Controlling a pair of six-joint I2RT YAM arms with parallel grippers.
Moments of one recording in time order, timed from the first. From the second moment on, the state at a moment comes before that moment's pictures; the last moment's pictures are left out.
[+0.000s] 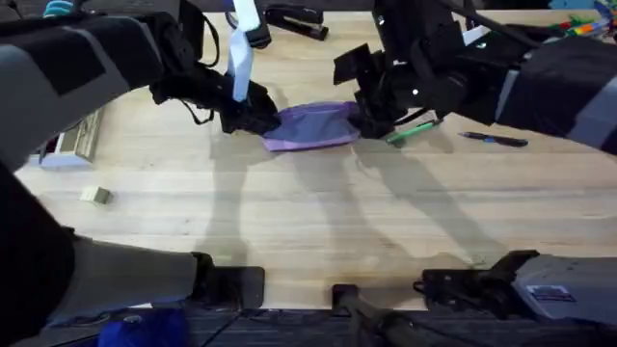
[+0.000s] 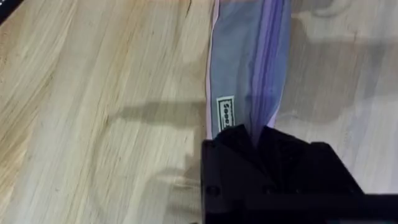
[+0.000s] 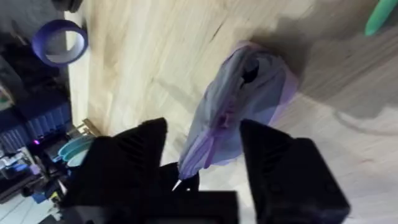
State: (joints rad) left arm 0.00 1.57 1.04 -0.79 0.67 1.19; right arm 0.59 1.51 1.05 -0.44 0.02 1.66
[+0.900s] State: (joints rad) left arm 0.00 1.57 1.04 -0.79 0.67 1.19; right arm 0.58 1.51 1.05 -0.45 0.02 1.68
